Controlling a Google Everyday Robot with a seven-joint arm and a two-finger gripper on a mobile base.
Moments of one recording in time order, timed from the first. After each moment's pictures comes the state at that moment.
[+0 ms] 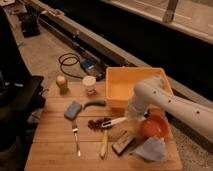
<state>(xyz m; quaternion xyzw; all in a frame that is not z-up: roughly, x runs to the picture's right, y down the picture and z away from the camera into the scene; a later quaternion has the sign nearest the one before) 0.153 0.156 0.747 -0.30 -0.13 -0.04 0.94</state>
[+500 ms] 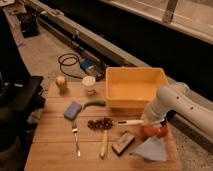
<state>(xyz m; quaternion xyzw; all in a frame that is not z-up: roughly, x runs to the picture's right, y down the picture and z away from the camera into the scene) 0.212 0.173 0.753 -0.31 -0.11 0.05 0.94</state>
